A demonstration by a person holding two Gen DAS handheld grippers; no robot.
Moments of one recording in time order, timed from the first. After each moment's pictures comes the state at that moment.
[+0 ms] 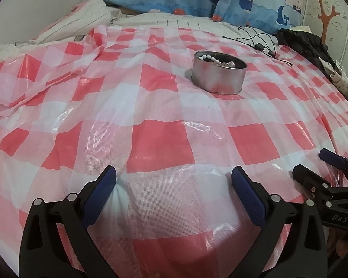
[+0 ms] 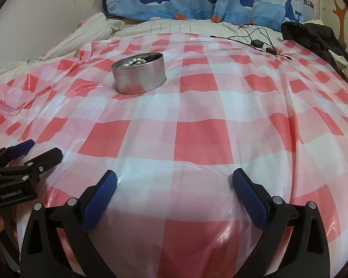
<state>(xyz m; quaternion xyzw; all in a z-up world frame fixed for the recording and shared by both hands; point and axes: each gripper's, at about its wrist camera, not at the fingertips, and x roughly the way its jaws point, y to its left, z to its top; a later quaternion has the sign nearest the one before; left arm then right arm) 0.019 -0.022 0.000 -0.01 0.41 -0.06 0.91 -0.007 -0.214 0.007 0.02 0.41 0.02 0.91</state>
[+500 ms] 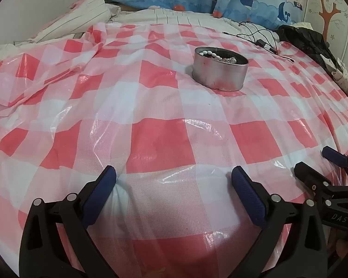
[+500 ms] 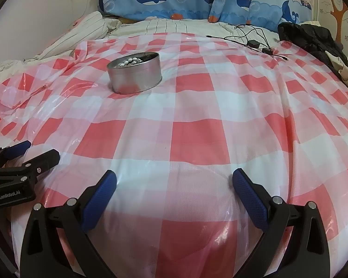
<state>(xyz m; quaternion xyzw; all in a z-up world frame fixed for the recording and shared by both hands) 0.020 -0.028 -0.003 0.00 0.42 -0.06 0.90 -0.005 -0.212 0.006 0.01 0.41 0.01 0.91</state>
